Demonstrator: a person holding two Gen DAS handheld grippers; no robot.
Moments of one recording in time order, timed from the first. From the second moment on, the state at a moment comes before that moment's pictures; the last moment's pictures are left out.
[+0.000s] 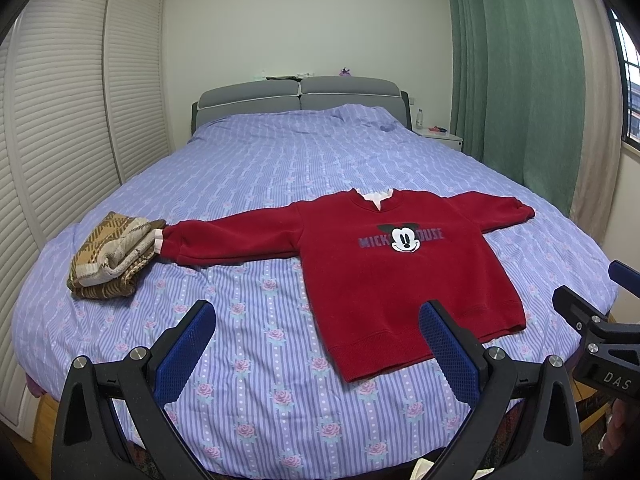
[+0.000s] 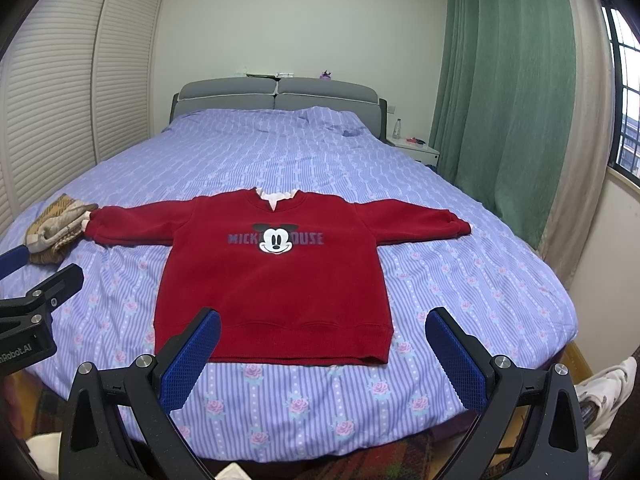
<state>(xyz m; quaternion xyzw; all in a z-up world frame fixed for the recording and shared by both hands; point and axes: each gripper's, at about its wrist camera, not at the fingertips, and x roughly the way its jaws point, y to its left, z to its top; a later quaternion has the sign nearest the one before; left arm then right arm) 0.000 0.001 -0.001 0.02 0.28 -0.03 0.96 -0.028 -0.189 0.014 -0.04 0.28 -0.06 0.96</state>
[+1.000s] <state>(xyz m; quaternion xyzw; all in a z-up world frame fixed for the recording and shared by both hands) 0.023 -0.023 -0.009 0.05 0.28 -0.03 0.96 -0.011 -0.192 0.004 -0.05 0.30 -0.07 0.95</state>
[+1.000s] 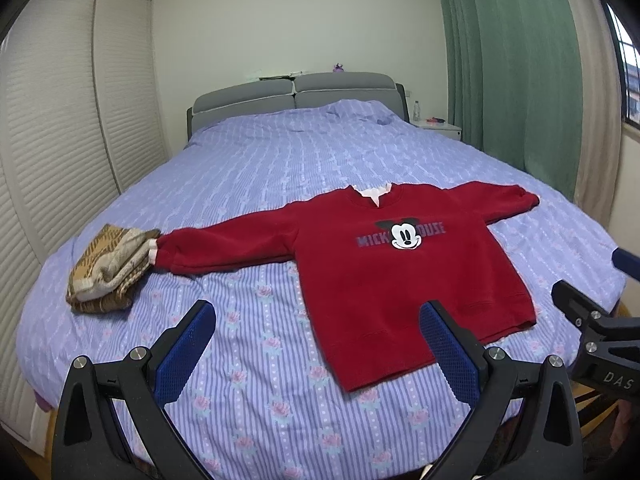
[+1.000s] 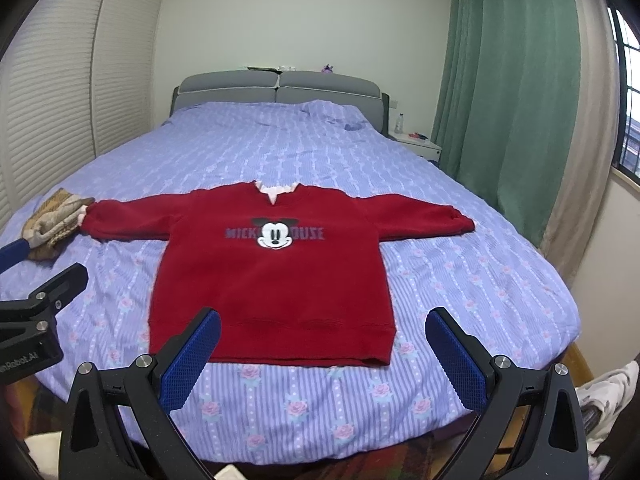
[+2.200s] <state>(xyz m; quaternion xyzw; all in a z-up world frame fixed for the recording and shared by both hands) 0.344 -0.309 -0.041 0.08 0.33 -0.21 0.92 0.259 -0.488 -0.040 0.10 0.31 -0.25 0.91</state>
